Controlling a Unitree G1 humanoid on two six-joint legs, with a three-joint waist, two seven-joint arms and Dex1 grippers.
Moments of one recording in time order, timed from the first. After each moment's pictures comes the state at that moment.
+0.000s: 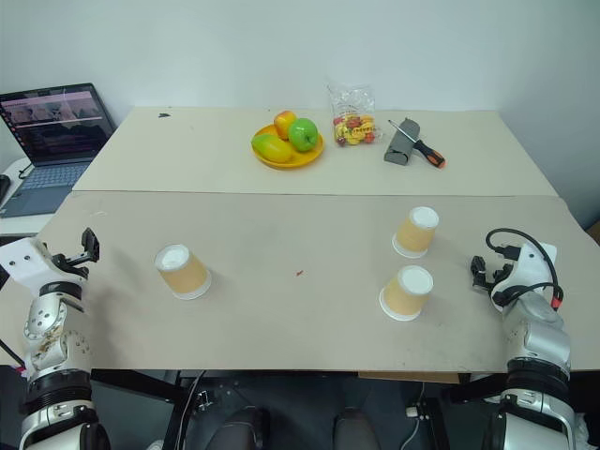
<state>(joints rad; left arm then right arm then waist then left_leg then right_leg) -0.32 0.44 0.55 0.41 -0.34 -0.06 -0.11 -0.39 -0.57 -0.45 0.53 0.29 0.33 0.22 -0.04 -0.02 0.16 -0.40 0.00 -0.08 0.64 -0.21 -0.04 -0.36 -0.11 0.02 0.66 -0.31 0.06</state>
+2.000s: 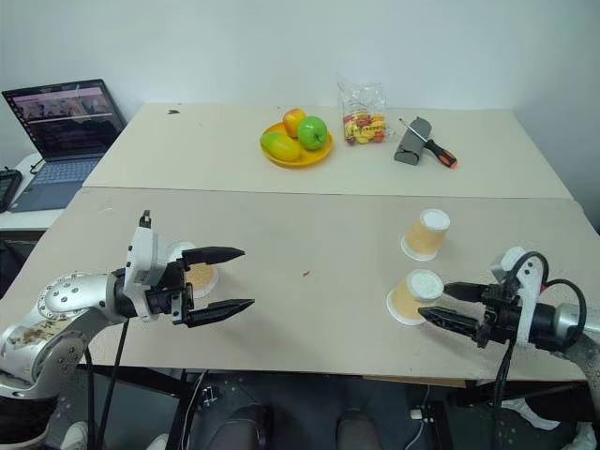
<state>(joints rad) -0.18 0.75 0.09 -0.46 -0.66 0.46 -0.98 0.04 -0.95 -0.36 -0.18 0.64 0.68 1.08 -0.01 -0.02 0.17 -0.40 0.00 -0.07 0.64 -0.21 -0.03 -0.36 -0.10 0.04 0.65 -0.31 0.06</state>
